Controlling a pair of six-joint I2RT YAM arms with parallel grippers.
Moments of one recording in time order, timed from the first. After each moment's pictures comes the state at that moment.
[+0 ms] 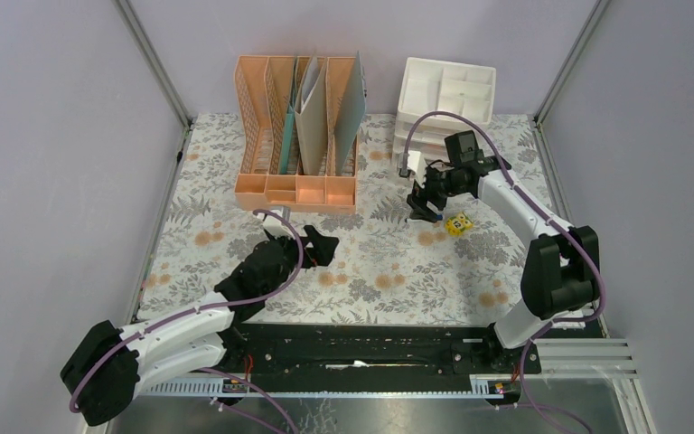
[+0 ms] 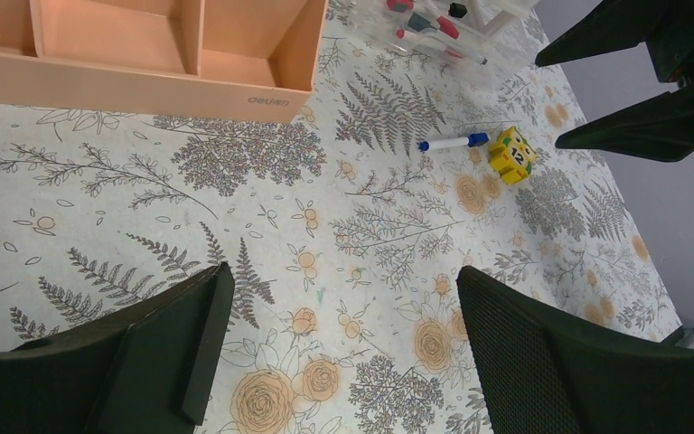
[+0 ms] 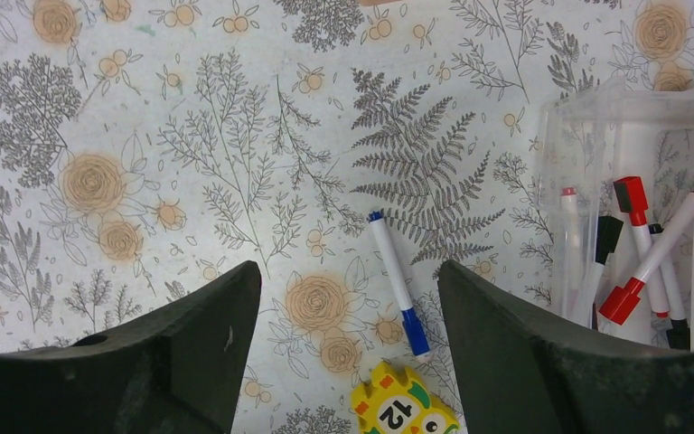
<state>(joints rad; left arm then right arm) -0.78 0.89 0.30 0.35 -0.26 -0.64 0.27 1.61 1.27 -0.70 -0.64 -0.90</state>
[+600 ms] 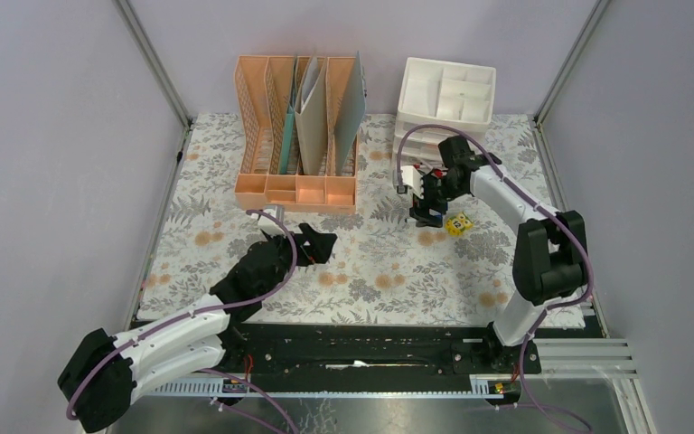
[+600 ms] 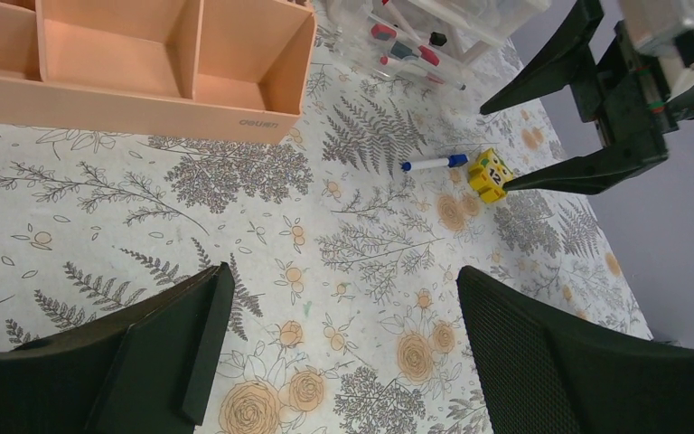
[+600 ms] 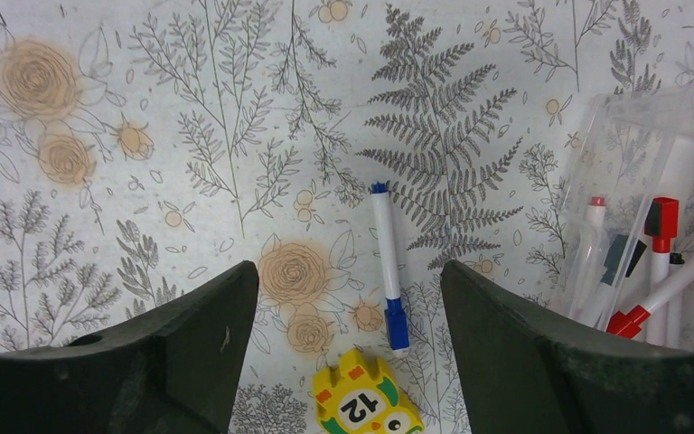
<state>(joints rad) -0.77 0.84 0.29 0.34 -0.26 -0.66 0.27 1.70 1.29 -0.81 -0.60 -1.18</state>
